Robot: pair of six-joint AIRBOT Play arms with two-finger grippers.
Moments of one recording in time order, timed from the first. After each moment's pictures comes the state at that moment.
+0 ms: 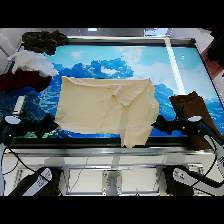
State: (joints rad) left arm 0.41 -1.03 0.54 0.97 -0.99 -1.58; right arm -0.30 -1.23 0.49 -0.65 0.93 1.15
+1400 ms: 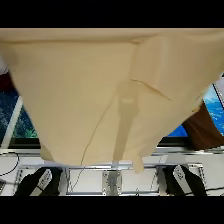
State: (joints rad) left arm 0.32 -0.96 1.55 0.92 -1.12 -1.31; right arm -0.56 -0.91 1.48 -0.42 1.24 1.06
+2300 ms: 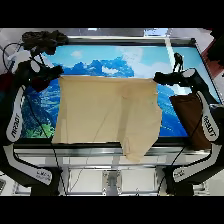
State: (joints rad) left arm 0.07 -1.69 1.60 1.42 -0.84 -1.70; right arm -0.15 -1.68 1.46 -0.92 0.85 1.22
